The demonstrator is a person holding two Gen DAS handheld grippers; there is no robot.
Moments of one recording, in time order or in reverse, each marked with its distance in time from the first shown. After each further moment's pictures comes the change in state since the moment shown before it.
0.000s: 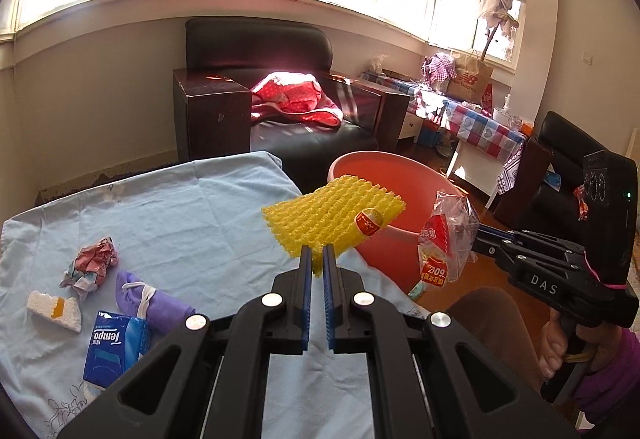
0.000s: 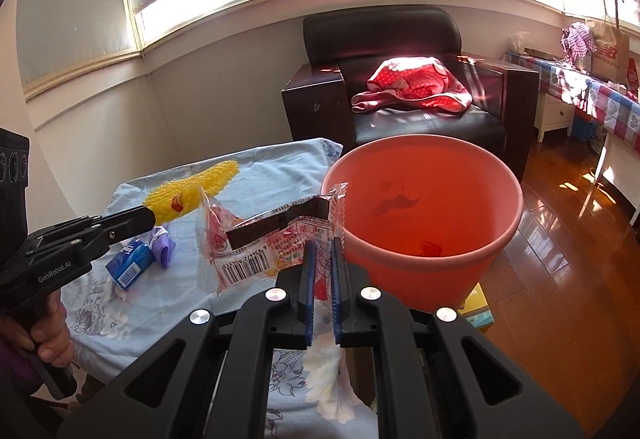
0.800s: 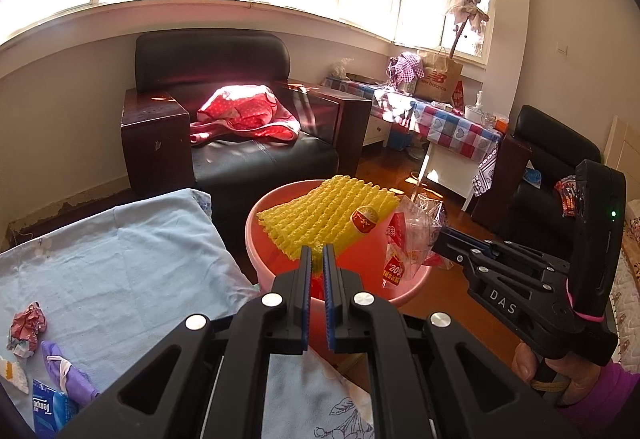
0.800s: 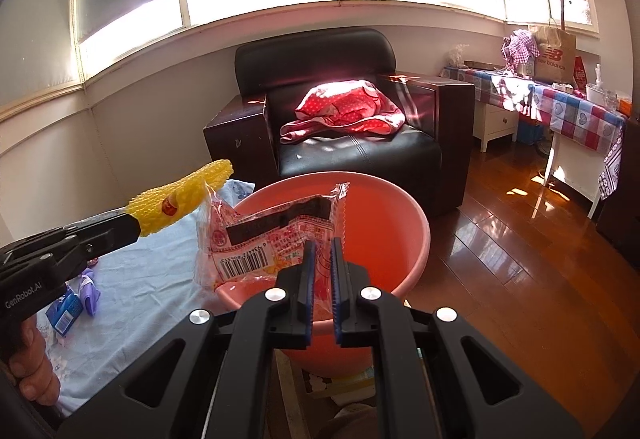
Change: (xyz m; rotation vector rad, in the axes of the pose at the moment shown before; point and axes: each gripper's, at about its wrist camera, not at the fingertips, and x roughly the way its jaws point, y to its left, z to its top) left arm 0.076 -0.073 0.045 0.069 -0.010 -0.084; right arm 0.011 -0.069 0.021 0.075 -0.091 -0.196
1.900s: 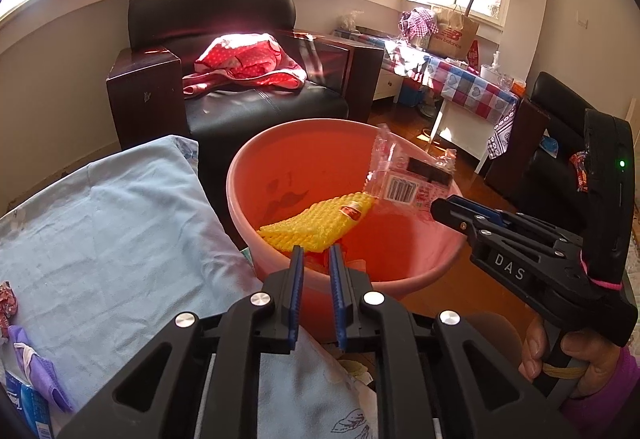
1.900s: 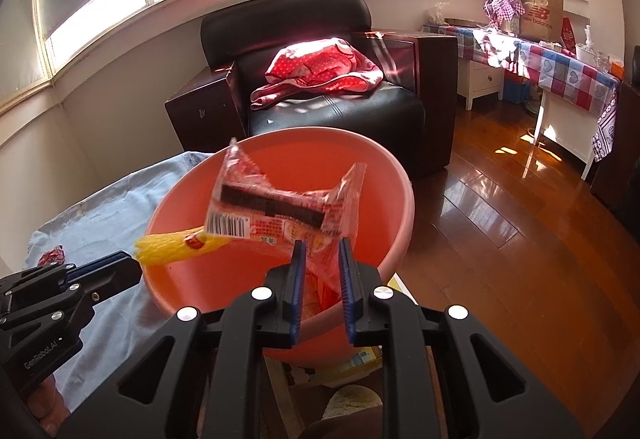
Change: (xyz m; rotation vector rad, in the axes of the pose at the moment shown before) left arm 0.065 -0.004 -0.019 -0.012 0.166 0.027; right arm 0.055 -0.025 -0.007 0.075 0.131 -0.052
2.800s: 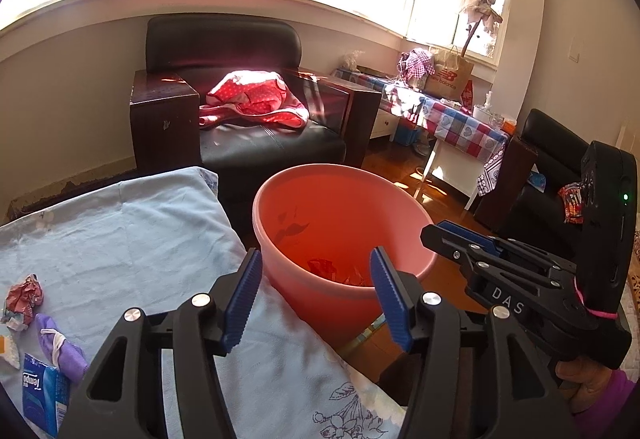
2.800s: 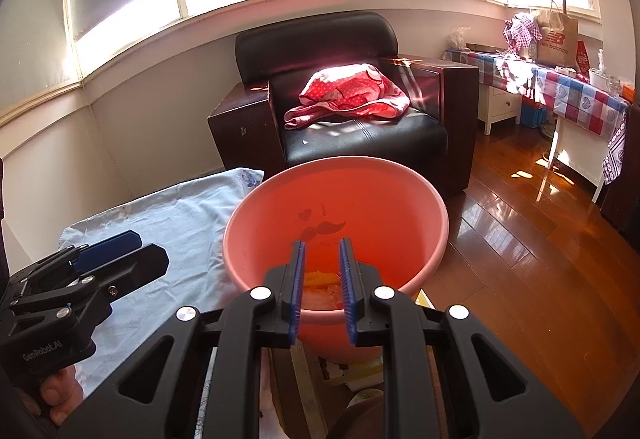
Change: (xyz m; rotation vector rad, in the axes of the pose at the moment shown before) left arm -0.072 0.011 -0.003 -0.045 -0.142 -0.021; right arm -0.058 0.041 0.001 -0.053 -0.074 0.074
